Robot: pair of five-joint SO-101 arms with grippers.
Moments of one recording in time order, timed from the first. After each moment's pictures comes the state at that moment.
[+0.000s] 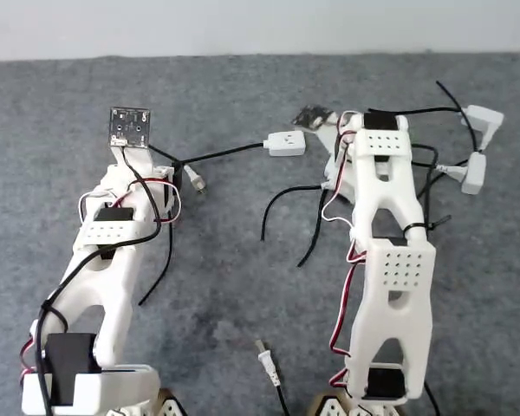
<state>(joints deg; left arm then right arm) -5.4 -5.4 43.2 16.5 4.0 -1.5 50.7 -43.5 84.7 50.7</state>
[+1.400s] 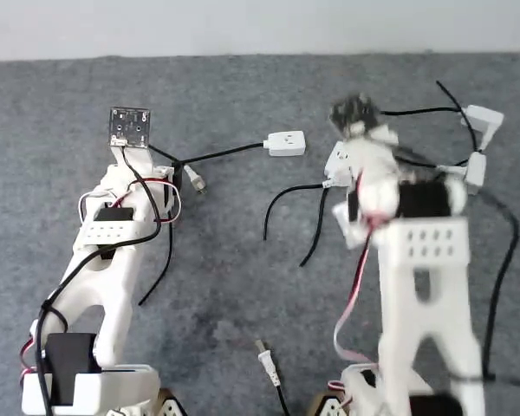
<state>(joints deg) -5.4 -5.4 43.2 16.4 4.0 -5.9 -25.8 14.5 87.1 21.3</state>
